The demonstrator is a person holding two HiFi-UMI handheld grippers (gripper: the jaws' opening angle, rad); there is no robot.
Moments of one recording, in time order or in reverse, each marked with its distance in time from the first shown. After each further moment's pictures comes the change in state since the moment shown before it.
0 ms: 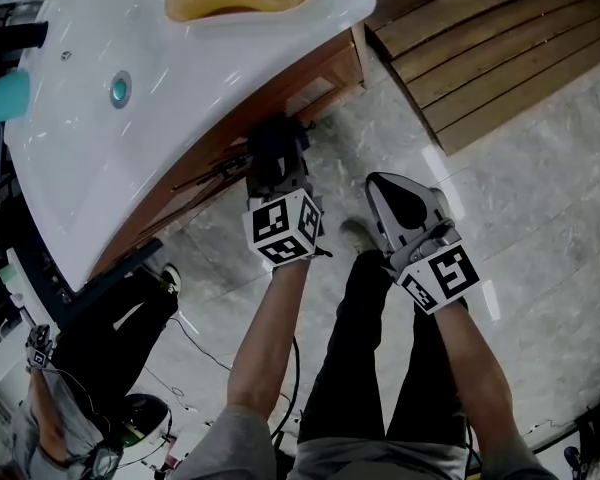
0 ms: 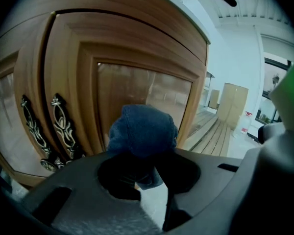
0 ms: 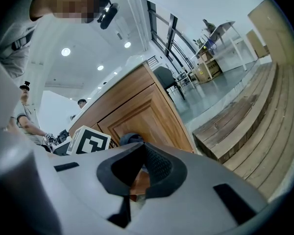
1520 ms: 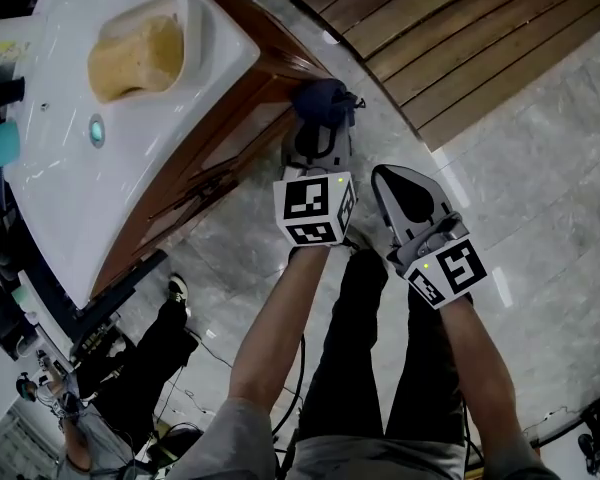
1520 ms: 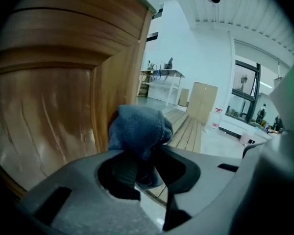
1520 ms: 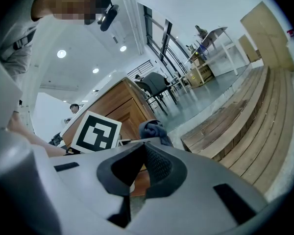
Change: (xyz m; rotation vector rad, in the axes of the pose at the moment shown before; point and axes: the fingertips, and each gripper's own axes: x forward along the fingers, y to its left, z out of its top) left arm 0.054 -0.168 0.028 0.136 0.006 -0.313; right arm -0.038 -0.068 0.030 0.022 -0.038 -0.060
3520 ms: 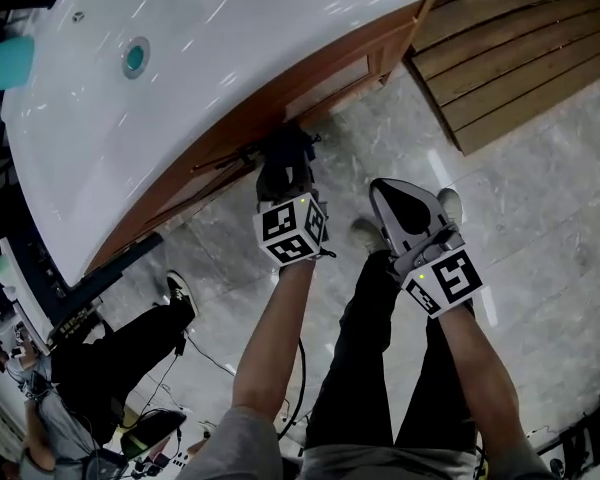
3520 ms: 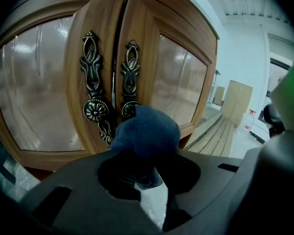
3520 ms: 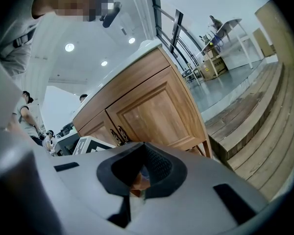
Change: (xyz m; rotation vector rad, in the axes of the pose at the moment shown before) left arm -0.130 0.183 -0.125 -0.179 0.048 0.340; right arm 0.051 0.108 -0.079 -0.053 0.077 0.091
